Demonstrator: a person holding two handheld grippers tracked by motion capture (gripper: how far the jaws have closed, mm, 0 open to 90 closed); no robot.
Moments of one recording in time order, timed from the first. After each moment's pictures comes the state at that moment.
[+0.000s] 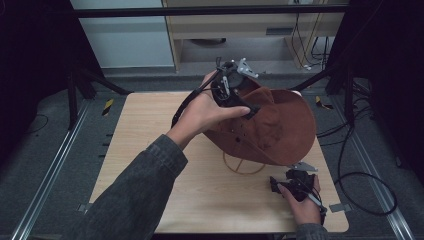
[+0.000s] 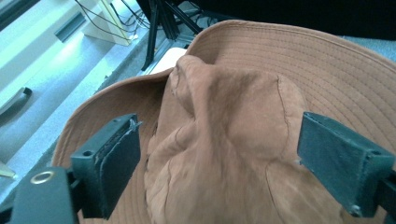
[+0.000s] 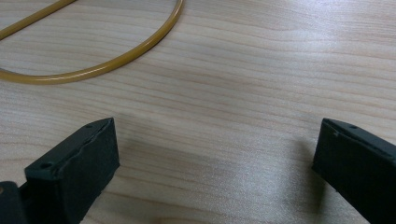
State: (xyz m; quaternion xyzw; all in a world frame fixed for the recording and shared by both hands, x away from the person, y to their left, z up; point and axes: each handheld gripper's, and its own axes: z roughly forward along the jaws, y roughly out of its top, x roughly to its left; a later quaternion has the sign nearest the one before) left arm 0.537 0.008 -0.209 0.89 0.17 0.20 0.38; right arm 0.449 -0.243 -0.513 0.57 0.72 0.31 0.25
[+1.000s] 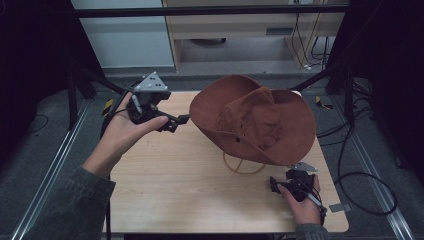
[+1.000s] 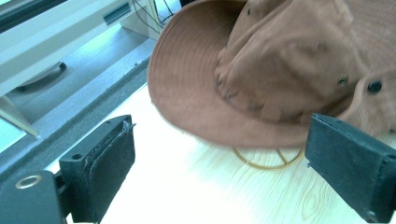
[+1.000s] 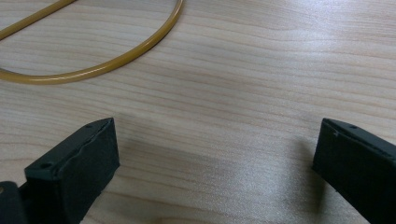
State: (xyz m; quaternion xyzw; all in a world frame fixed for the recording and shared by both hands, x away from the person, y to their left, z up) left arm 0.505 0.182 -0.234 0.85 0.25 0.21 0.42; right arm 0.449 -0.243 -0.513 0.57 0.72 0.31 0.25
